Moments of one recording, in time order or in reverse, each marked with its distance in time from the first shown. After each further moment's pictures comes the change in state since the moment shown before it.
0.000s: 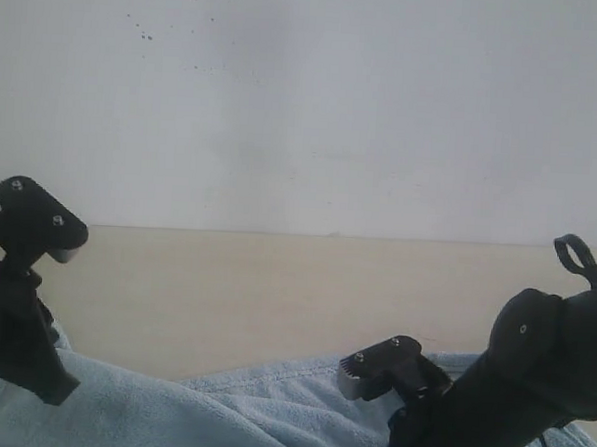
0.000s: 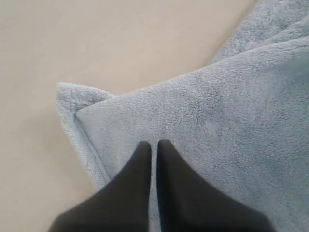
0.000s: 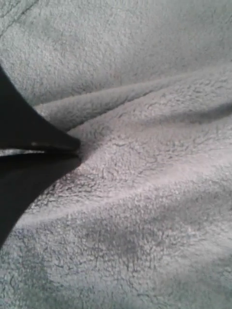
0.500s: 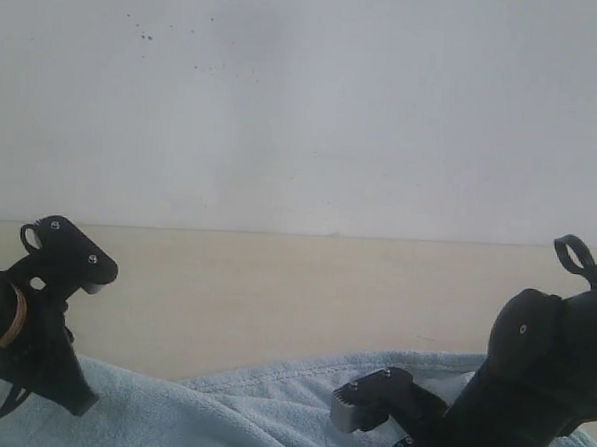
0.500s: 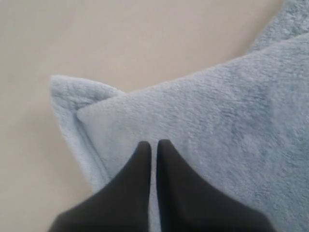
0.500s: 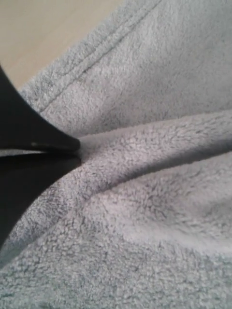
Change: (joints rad) left arm 0.000 0.206 -0.004 0.414 -0.074 -0.409; right arm 0.000 0.000 0.000 0.006 0.205 -0.027
